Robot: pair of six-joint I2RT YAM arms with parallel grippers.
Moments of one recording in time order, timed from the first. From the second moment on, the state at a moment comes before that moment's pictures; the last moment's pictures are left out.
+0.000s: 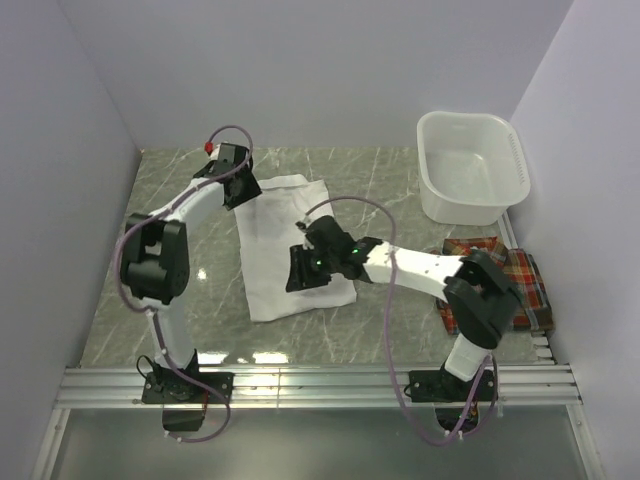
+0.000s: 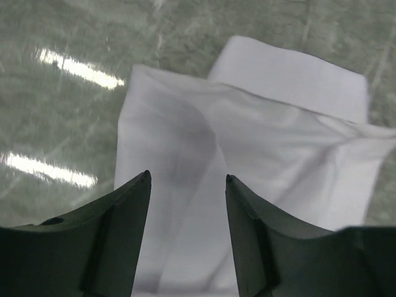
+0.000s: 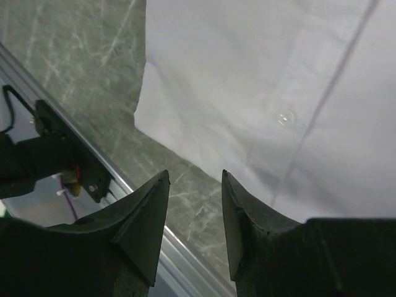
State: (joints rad) left arm -0.24 1.89 1.45 -0.41 -0.20 -0.67; right arm 0.85 1.66 1.07 -0.21 -0.28 0.64
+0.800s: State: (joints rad) left arm -0.11 1.86 1.14 -0.30 -0.22 -0.88; right arm 0.75 1.86 1.20 -0.44 0.08 0.28
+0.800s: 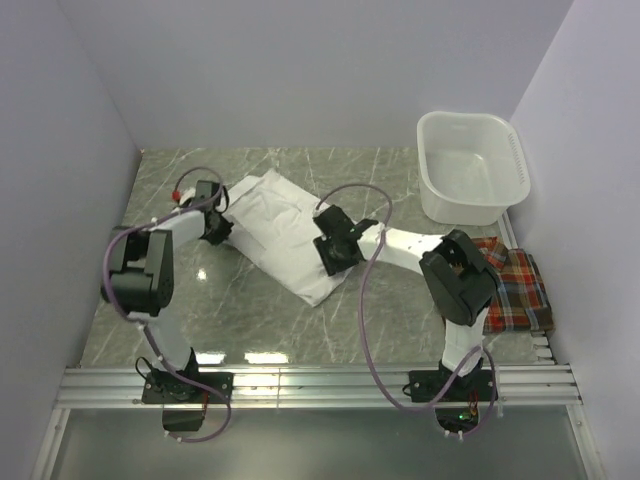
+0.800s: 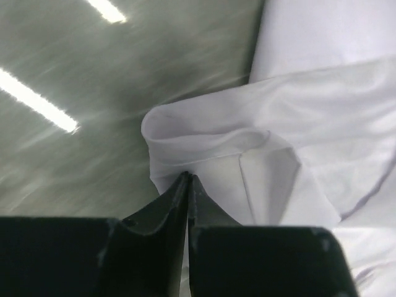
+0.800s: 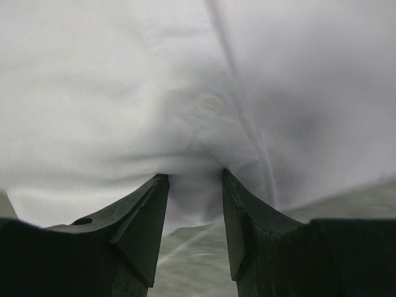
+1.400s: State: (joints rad) left arm -0.11 1.03 0.66 -0.44 -0.08 -0.91; right arm 0.62 1.73 1.22 -0.46 0.01 0.21
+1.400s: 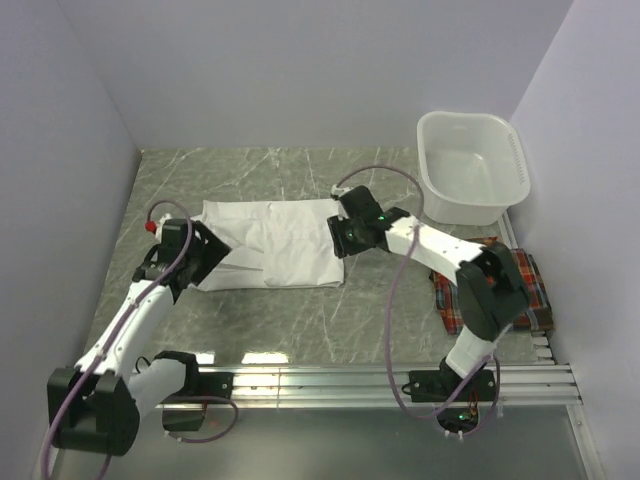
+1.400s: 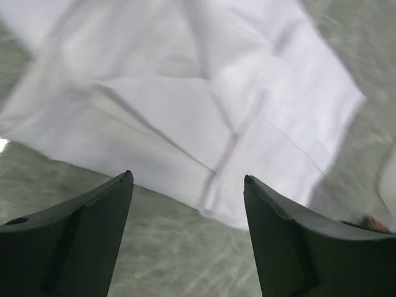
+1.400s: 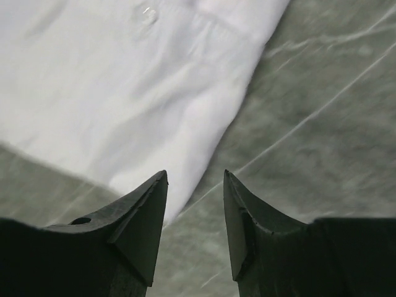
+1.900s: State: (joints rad) left arm -0.45 1.15 0.64 -0.11 0.14 -0.90; right arm 0.57 1.58 0.87 0.00 -0.49 0.58
